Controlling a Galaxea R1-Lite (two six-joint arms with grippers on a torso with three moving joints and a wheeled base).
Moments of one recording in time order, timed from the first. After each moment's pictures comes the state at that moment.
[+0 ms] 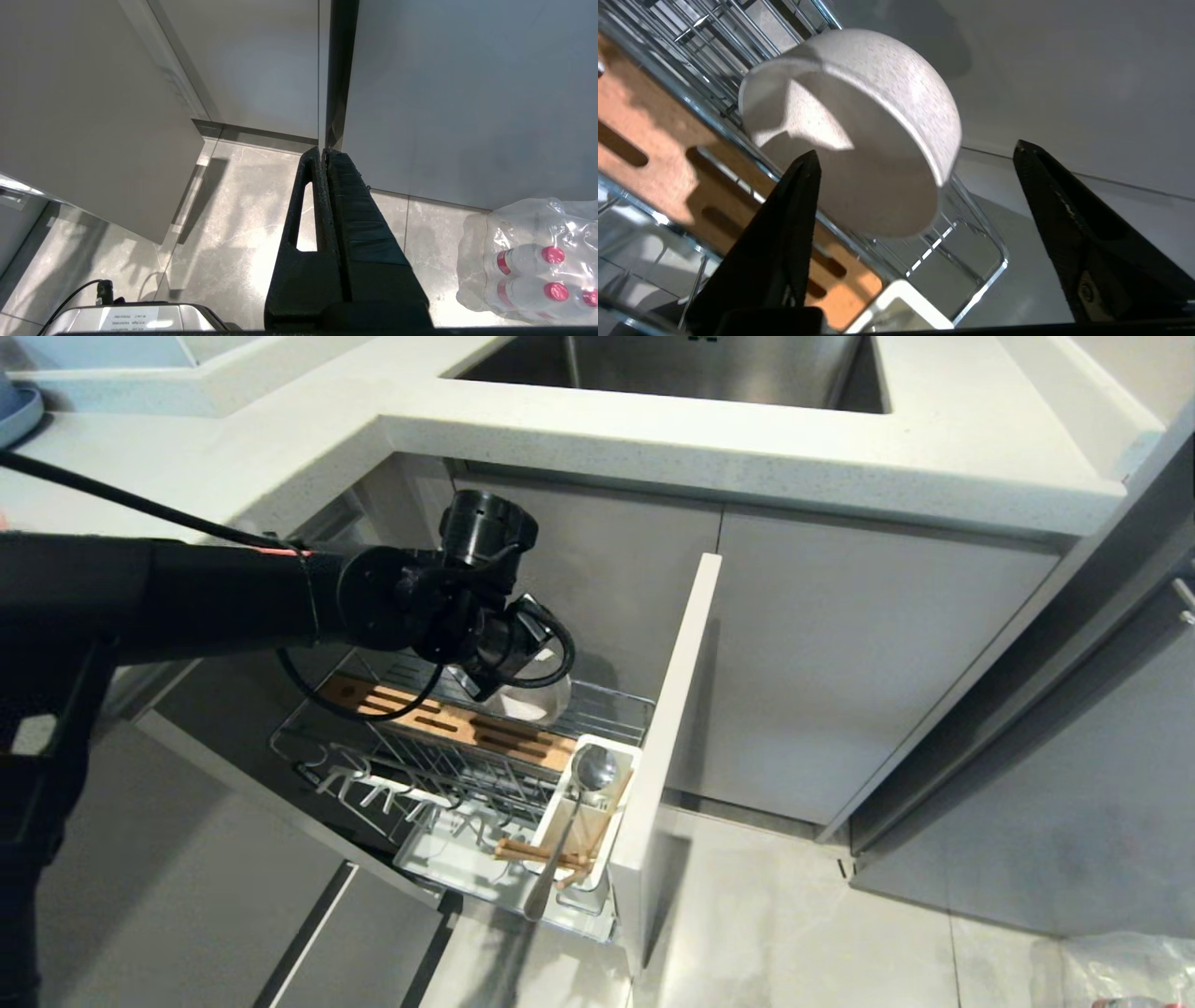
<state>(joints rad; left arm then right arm) -0.49 2.04 -1.79 0.32 0.38 -0.91 0.00 0.00 0.00 0.00 -0.02 0.05</state>
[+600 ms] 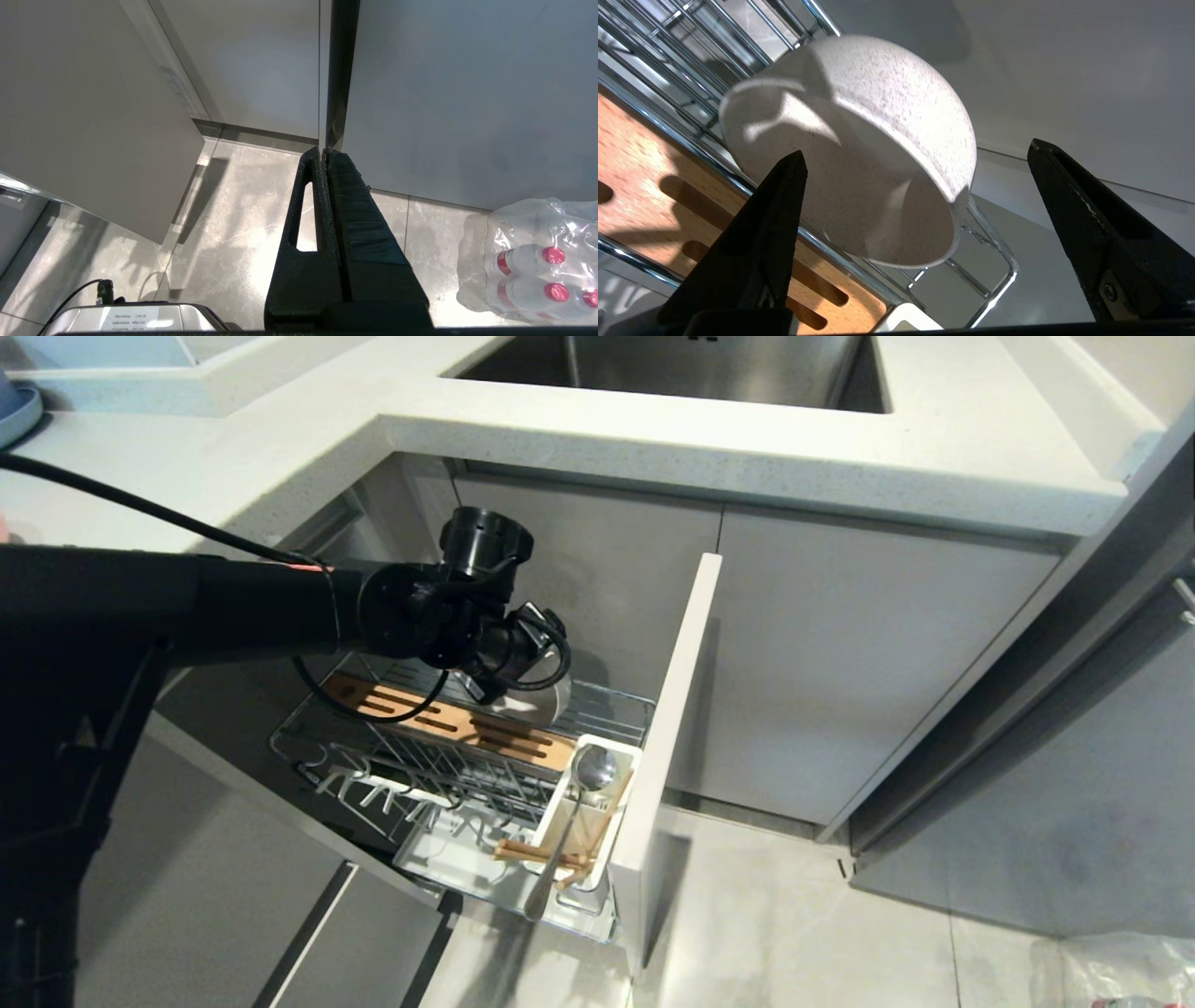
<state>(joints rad) -0.45 2.08 -1.80 0.28 0.30 -0.89 0.00 0.00 0.00 0.00 -0.02 0.05</state>
